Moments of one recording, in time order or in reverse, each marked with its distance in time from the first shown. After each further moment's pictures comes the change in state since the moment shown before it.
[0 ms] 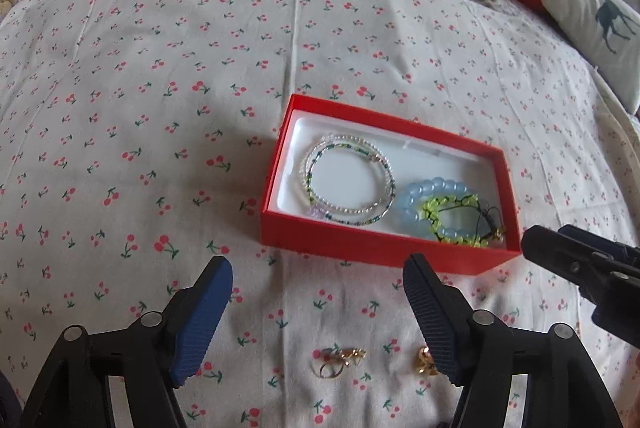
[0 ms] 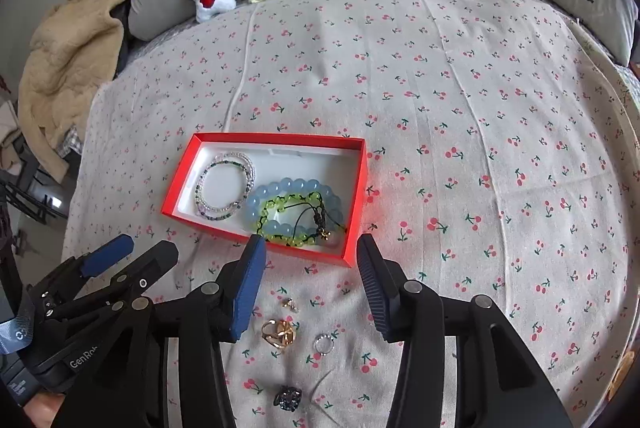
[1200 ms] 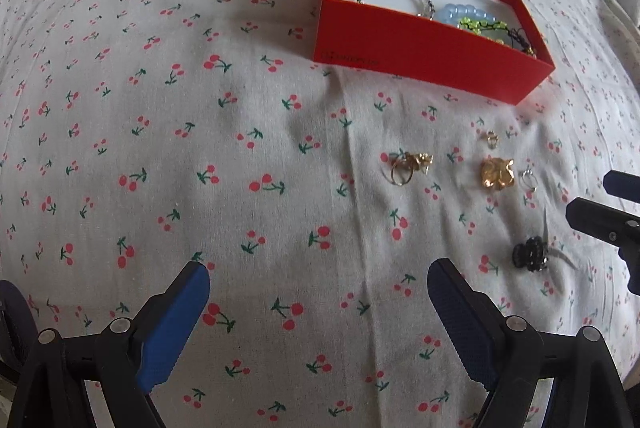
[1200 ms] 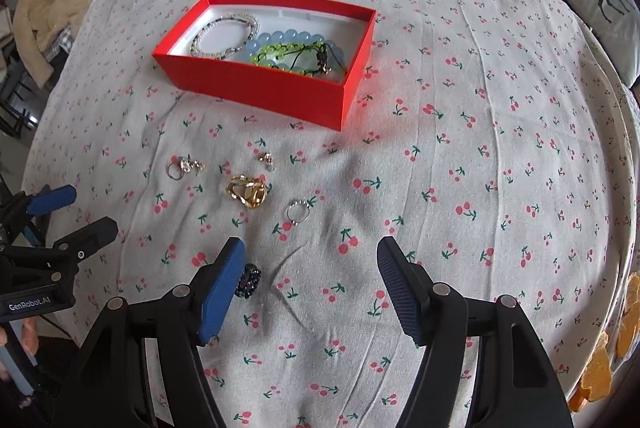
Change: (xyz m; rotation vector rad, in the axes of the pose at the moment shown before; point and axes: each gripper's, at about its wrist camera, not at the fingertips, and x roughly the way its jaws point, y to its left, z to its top) left arm -0.005 0.037 -0.085 0.084 0.209 0.026; right arm 0.010 0.011 -0.084 -0.193 0.201 -0.112
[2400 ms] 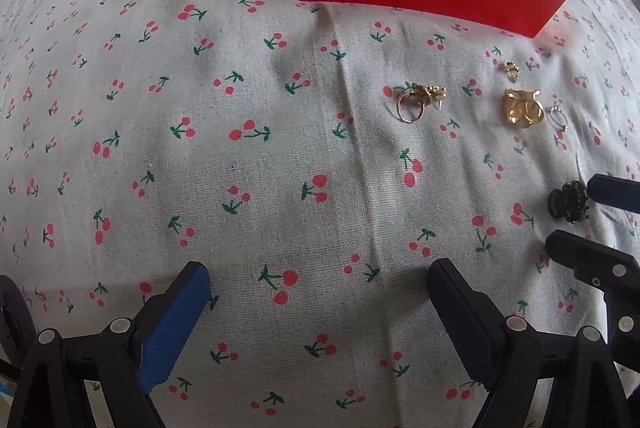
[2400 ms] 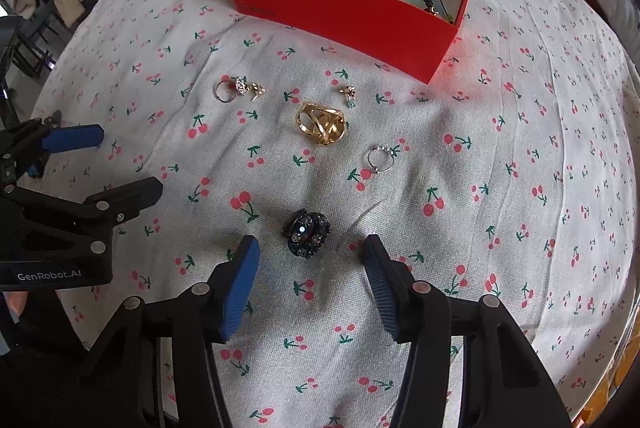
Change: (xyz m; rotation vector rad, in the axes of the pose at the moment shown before) left arm 0.026 -0.018 -0.013 0.073 0.078 0.062; right arm 0.034 0.038 -0.031 -0.167 0.059 0.049
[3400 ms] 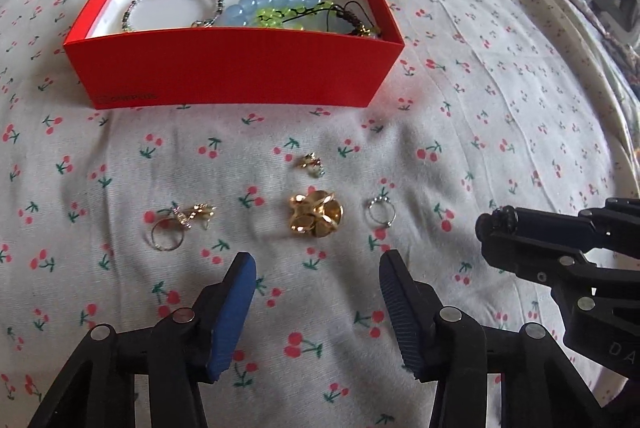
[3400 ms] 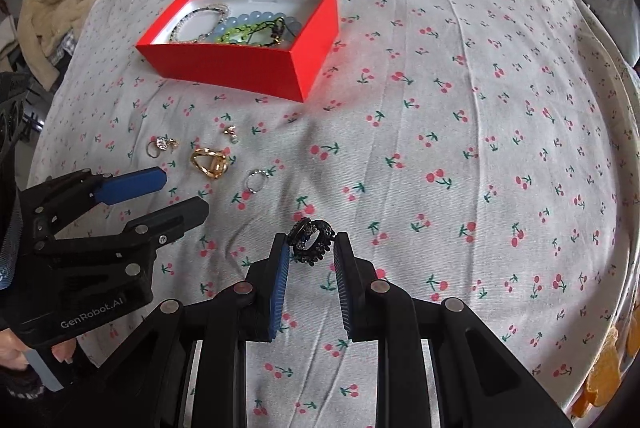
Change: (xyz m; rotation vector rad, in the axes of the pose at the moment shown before) left arm -0.003 -0.085 0.041 0.062 -0.138 -0.251; right arm -0.036 -0.081 -0.008 0.193 -0.064 0.005
